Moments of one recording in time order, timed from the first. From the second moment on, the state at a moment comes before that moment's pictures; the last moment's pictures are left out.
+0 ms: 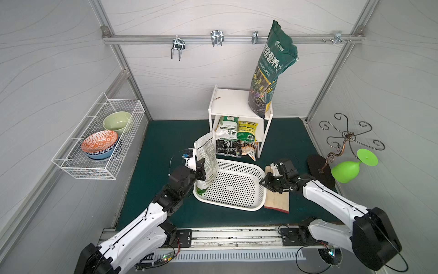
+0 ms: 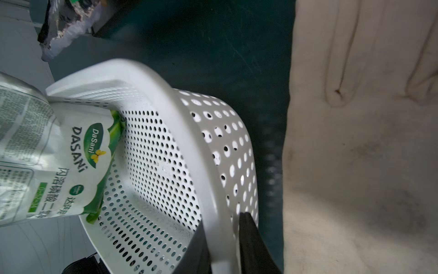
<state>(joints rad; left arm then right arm) -0.55 0.74 0.39 0.13 -0.18 -0.34 0.52 1.12 0.58 -0.43 -0.32 0.85</state>
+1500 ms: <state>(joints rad) -0.55 1.08 1.04 0.03 -0.12 -0.08 0.49 1.20 0.78 -0.50 -0.21 0.71</state>
